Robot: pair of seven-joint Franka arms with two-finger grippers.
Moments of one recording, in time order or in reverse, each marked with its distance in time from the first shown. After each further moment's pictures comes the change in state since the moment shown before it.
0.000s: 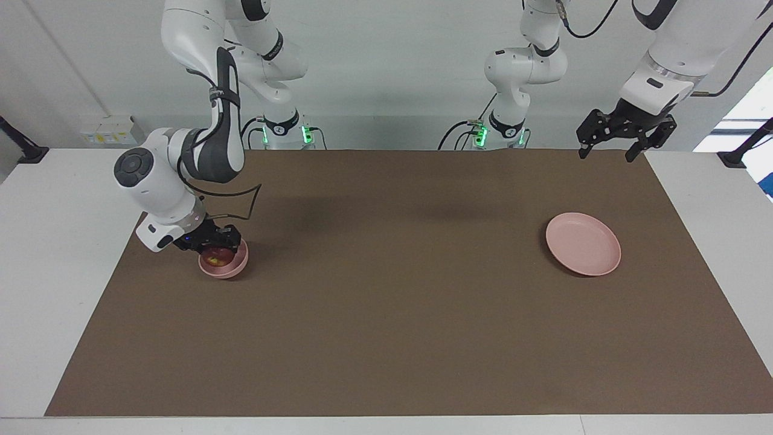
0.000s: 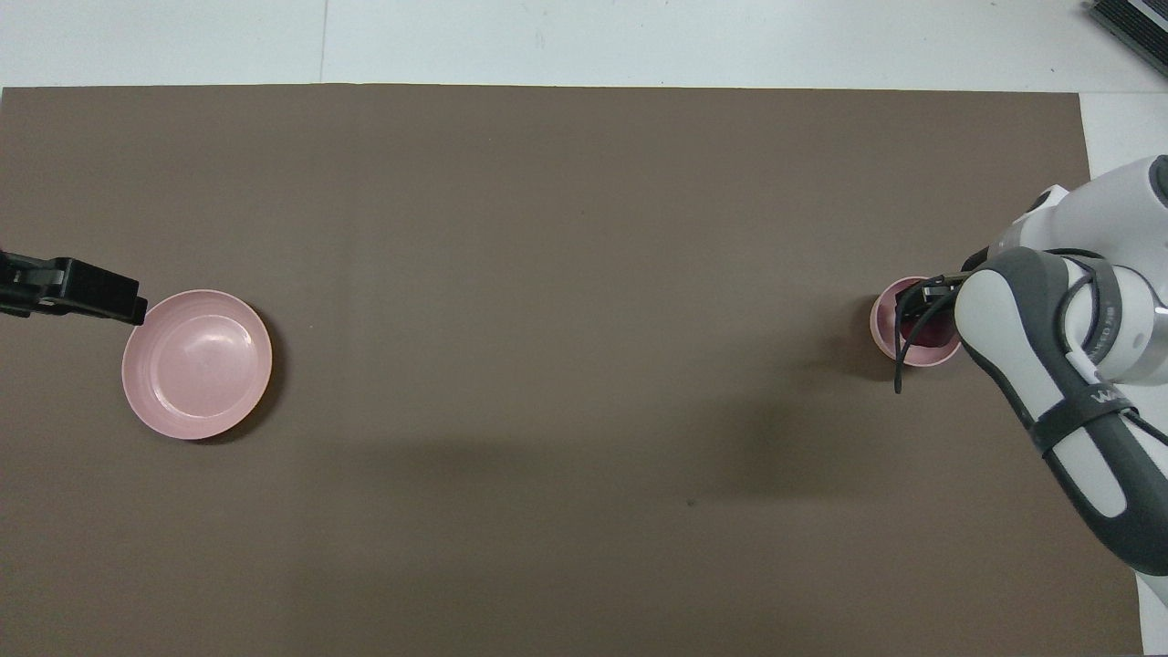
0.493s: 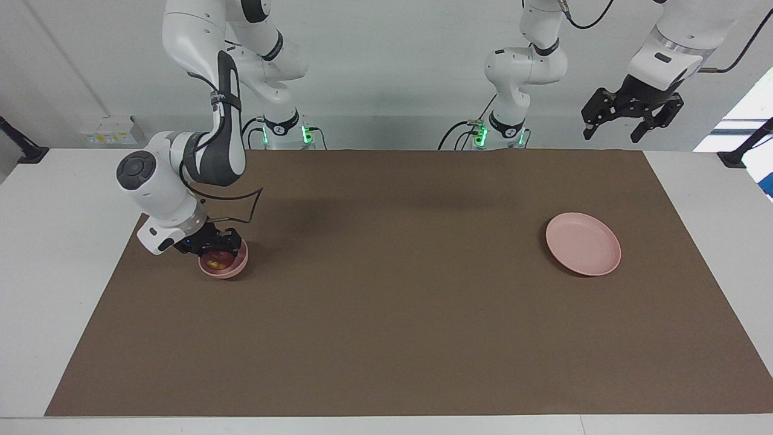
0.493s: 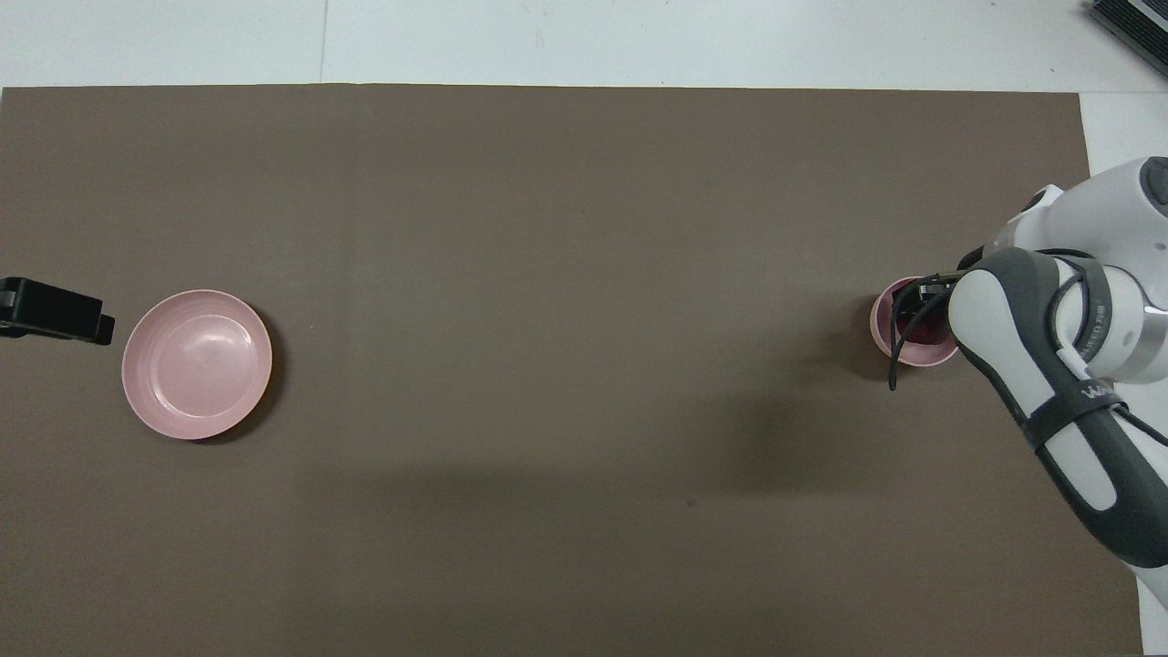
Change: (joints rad) left arm -0.033 -0.040 0.042 0.016 0.000 -0.043 -0.001; right arm 0.001 0.017 0.001 0.000 0.001 0.022 0.005
